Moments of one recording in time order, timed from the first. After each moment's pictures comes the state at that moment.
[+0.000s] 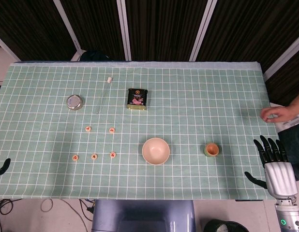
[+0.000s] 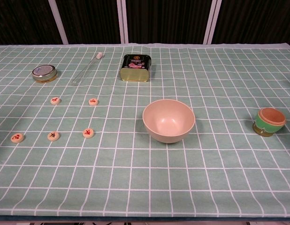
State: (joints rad) left arm -0.03 -1.06 -0.10 -1.74 1.41 1.57 0.09; right arm 0.06 -1.21 0.07 -1.56 -1.61 1.60 -0.14
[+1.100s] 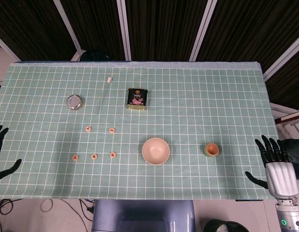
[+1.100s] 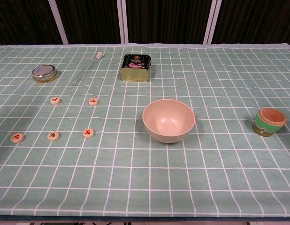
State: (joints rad) left arm -0.08 -1.07 -0.09 -1.73 1.44 1.49 0.09; right arm 0.05 -1.21 0.07 -1.57 -1.60 1.61 -0.14
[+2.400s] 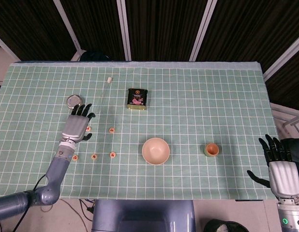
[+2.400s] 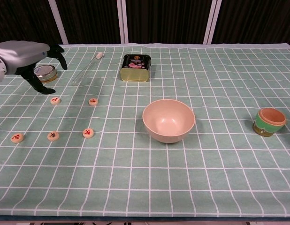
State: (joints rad) left arm -0.68 -1.52 -0.28 -1.51 0.88 1.00 0.71; right arm 0.05 -1.21 0.09 -1.59 -1.56 1.59 -0.13
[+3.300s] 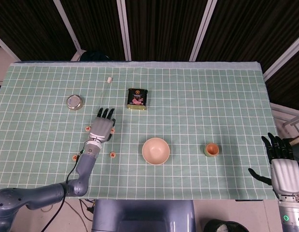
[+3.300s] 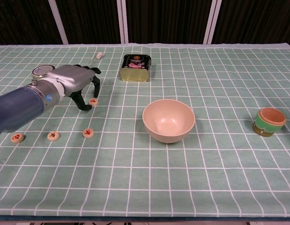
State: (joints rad) left arm -0.86 -1.82 -0.23 -1.15 0.82 0.96 0.75; right arm 0.06 -1.20 0.10 -1.60 -1.51 1.56 -0.10
